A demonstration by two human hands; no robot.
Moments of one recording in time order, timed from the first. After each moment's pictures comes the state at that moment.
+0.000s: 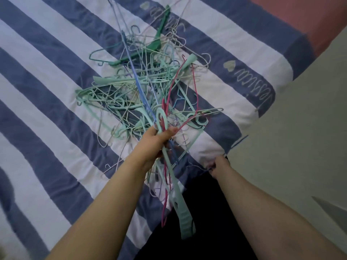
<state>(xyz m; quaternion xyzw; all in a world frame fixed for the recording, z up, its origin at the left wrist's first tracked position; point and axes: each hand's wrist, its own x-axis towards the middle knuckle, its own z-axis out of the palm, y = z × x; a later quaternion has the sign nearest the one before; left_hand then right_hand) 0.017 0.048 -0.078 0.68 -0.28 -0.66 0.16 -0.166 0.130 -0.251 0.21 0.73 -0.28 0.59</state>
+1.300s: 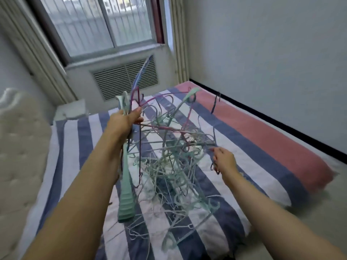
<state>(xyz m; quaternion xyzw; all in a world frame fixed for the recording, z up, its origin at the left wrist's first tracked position) 0.098 0.129 0.264 0.68 -0.40 -0.29 0.55 -0.165 0.082 0.114 -0.41 0.58 -0.44 0.54</state>
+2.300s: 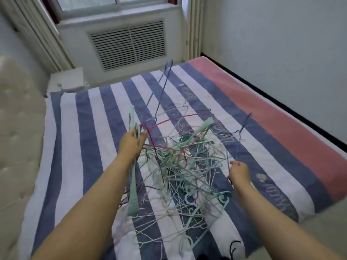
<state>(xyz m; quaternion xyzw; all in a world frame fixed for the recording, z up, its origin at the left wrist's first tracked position) 0.267 0.026 0.108 0.80 -0.44 -0.21 0.35 -0.062 -0.026 0.001 -0.39 0.77 -0.29 0.43</state>
